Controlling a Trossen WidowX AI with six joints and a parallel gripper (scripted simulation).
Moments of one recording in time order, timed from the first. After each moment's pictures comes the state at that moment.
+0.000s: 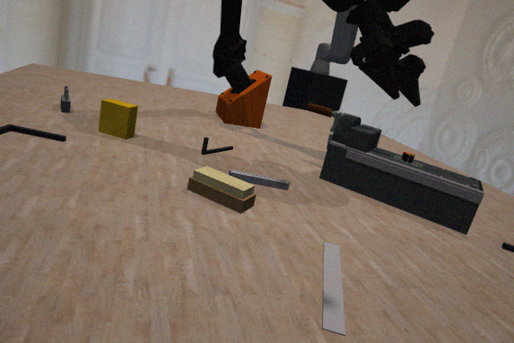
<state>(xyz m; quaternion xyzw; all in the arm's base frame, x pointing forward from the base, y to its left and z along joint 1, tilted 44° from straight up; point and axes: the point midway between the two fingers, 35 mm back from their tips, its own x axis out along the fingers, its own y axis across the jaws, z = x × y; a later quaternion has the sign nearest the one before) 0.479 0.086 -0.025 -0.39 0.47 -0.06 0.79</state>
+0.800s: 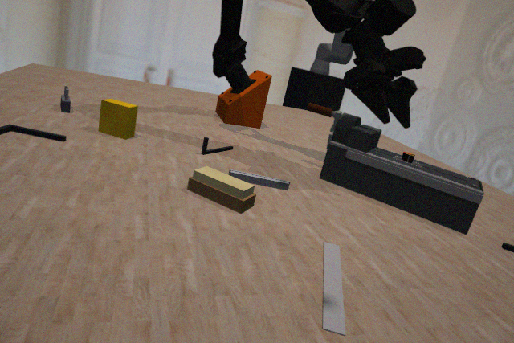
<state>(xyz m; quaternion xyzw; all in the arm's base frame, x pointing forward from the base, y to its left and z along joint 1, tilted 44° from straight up) 0.468 0.059 -0.056 -0.39 0.48 -0.06 0.78</state>
